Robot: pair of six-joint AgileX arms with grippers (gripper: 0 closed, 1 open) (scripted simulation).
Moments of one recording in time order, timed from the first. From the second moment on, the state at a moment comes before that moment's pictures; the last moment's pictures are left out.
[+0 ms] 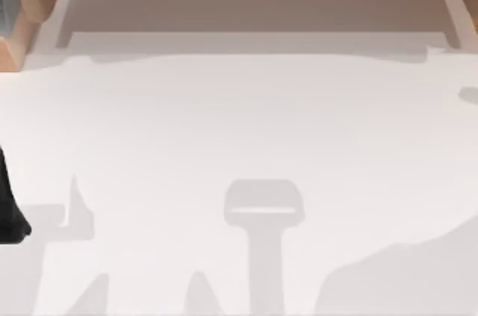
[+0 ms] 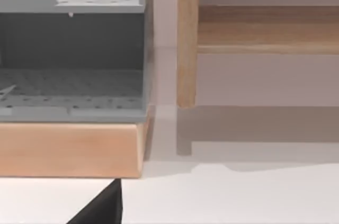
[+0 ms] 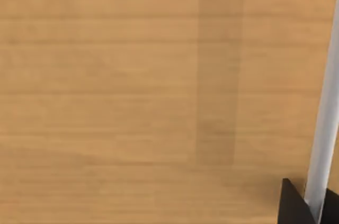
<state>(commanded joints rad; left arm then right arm) 0.00 0.00 0.00 0.00 0.00 0.00 -0.44 2.37 1.25 1.11 -0.39 -1.55</state>
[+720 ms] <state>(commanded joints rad) 0.00 0.00 0.00 0.00 0.00 0.00 -0.44 2.37 1.25 1.11 -0.39 -1.55</state>
